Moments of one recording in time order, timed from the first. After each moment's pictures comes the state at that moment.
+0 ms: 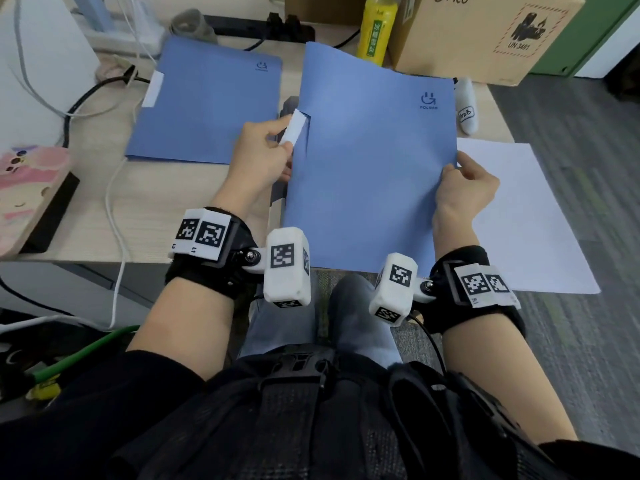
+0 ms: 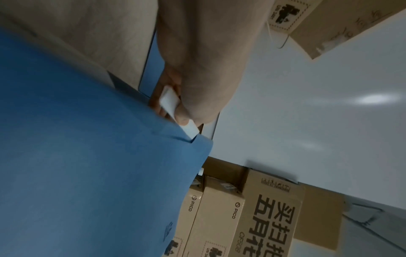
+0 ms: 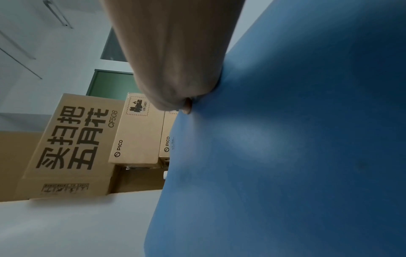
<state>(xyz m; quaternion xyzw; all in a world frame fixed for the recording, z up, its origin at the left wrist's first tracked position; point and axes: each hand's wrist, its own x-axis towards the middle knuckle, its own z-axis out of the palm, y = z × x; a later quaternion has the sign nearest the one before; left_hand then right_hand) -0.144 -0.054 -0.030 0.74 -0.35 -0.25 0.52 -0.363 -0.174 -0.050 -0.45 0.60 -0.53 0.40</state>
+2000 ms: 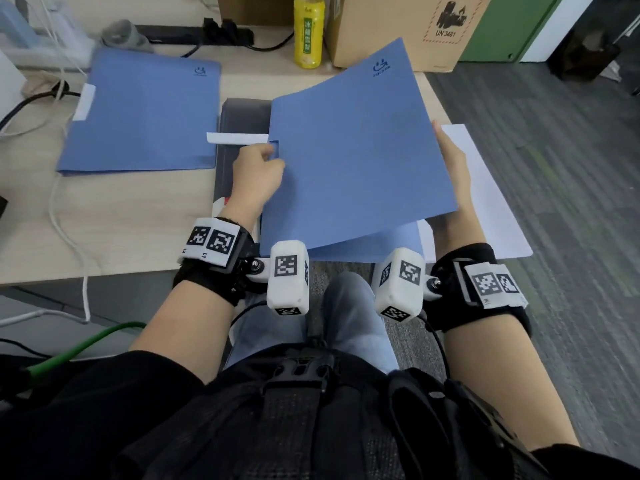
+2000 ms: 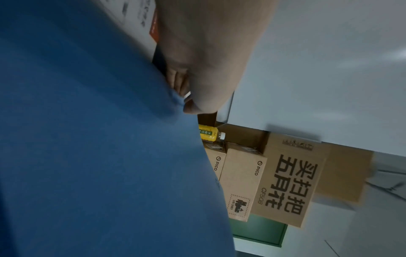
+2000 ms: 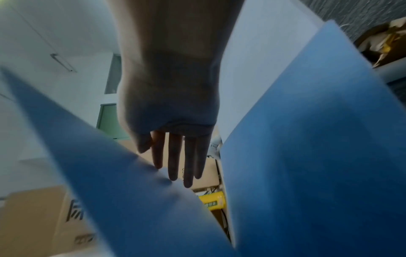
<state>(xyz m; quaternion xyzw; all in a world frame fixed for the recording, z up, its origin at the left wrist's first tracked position) -0.220 -0.087 -0.045 0.76 -0.32 -0.29 0.49 -0.433 -0.150 0.002 -0.43 0.39 -0.44 0.68</state>
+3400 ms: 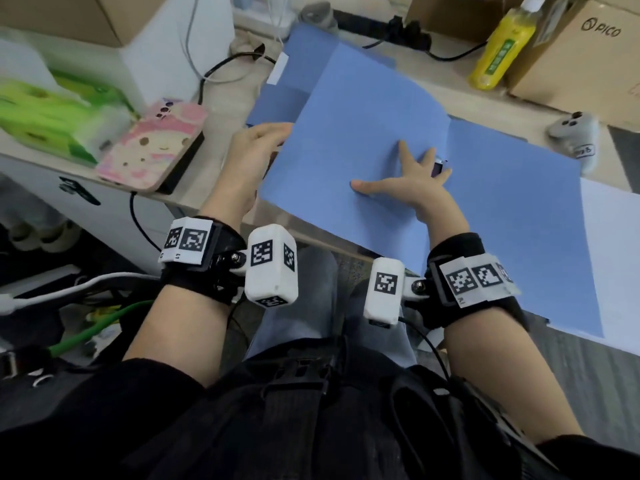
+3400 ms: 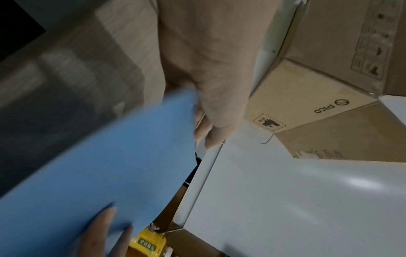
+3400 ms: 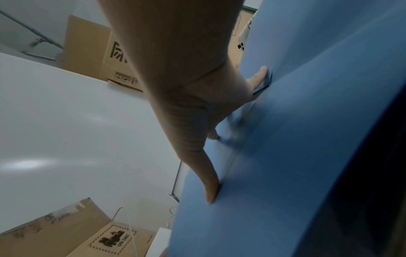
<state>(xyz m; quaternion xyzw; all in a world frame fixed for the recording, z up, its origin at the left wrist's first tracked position) -0.069 0.077 -0.032 0.67 -0.17 -0.29 0.66 -0.219 -0.078 -0.029 -0.80 0.48 0.05 0.36</state>
